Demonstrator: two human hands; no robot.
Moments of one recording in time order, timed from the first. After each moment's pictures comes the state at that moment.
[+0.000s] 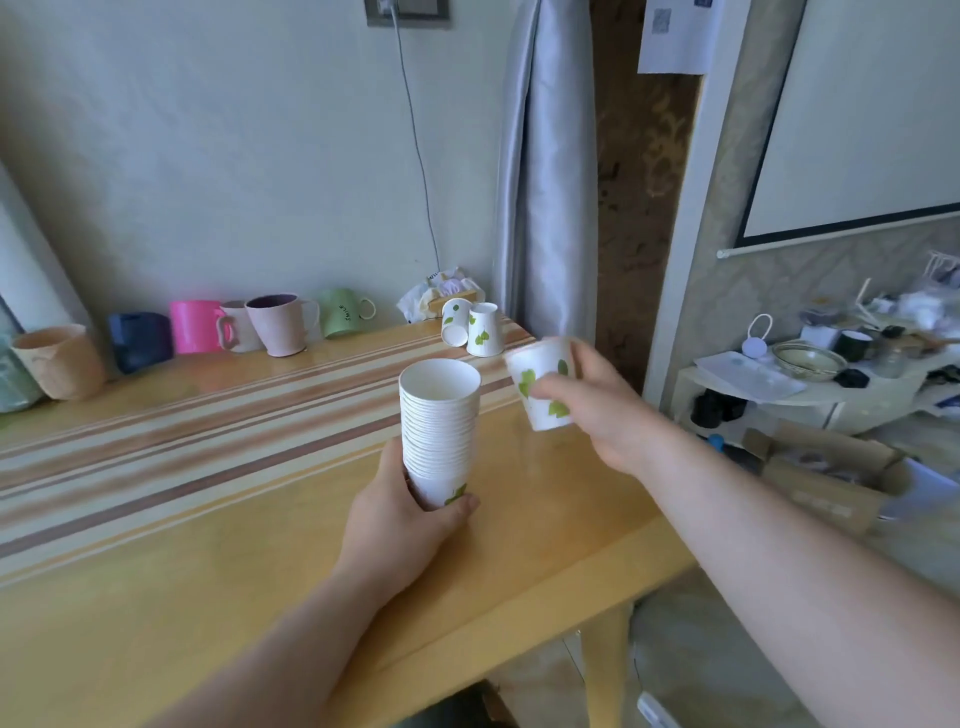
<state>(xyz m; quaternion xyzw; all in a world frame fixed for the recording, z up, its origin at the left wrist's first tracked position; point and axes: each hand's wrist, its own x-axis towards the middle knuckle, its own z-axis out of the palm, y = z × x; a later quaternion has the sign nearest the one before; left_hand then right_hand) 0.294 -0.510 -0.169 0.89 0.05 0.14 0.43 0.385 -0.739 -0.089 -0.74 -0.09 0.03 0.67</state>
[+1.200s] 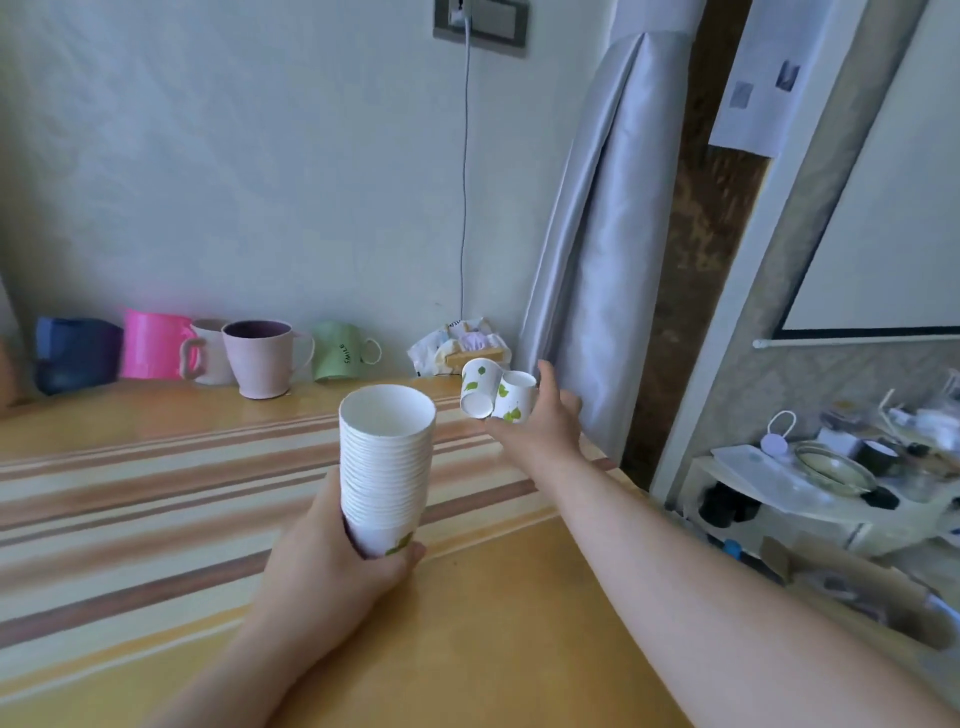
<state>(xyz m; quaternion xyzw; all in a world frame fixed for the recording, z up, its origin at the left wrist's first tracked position) 0.406 -0.423 -0.175 0.89 0.09 0.18 0.42 0.583 -0.623 -0.126 -0.87 -0.02 -0.11 0.48</state>
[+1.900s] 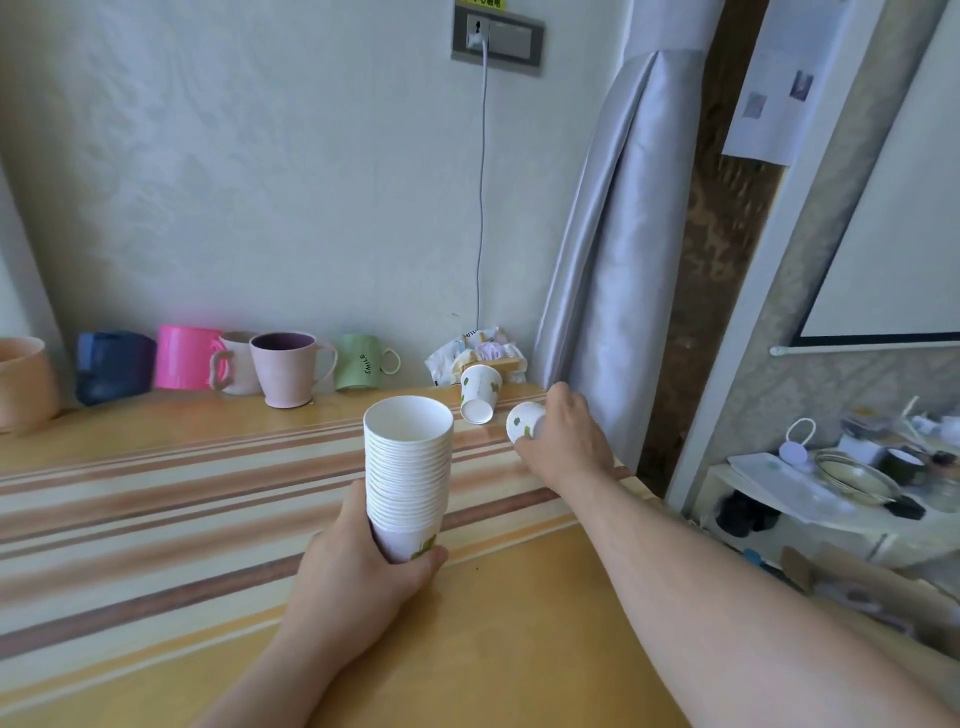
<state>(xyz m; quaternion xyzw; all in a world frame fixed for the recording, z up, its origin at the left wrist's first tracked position) 0.407 -0.421 -0.171 0.88 0.11 0.18 0.42 0.591 -0.623 -0.122 -0.96 -0.03 -0.15 0.22</state>
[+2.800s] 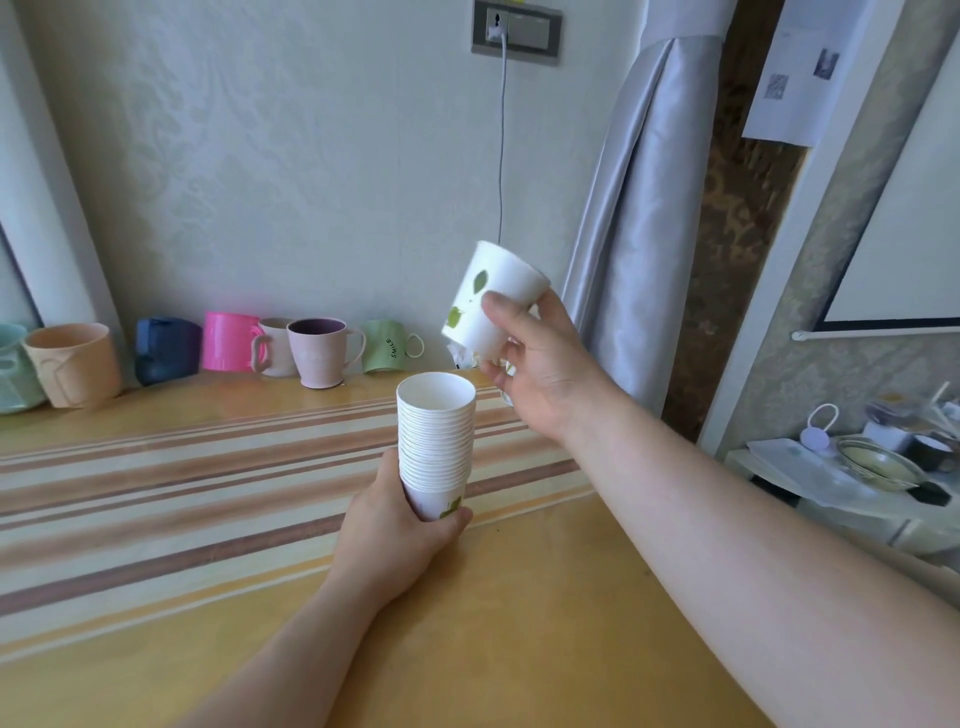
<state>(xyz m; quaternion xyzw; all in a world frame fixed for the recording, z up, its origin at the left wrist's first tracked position) 0.401 -0.426 -0.164 0.88 0.11 0.18 0.43 0.502 -0.572 -0.020 -0.56 -0.16 0.09 0.81</state>
